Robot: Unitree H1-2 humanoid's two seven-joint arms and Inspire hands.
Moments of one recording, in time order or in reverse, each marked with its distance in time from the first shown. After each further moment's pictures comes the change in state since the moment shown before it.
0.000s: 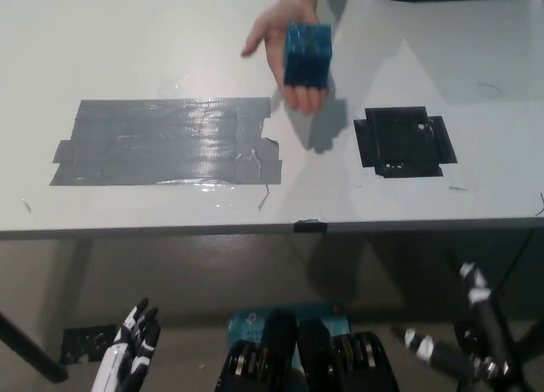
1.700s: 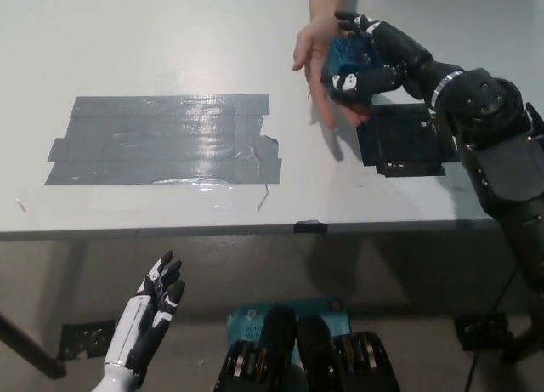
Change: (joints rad) left_arm -0.130 0.017 -0.035 0.004 0.043 0.036 -0.015; right_arm -1.110 -0.125 0.101 1.071 0.102 0.160 0.359
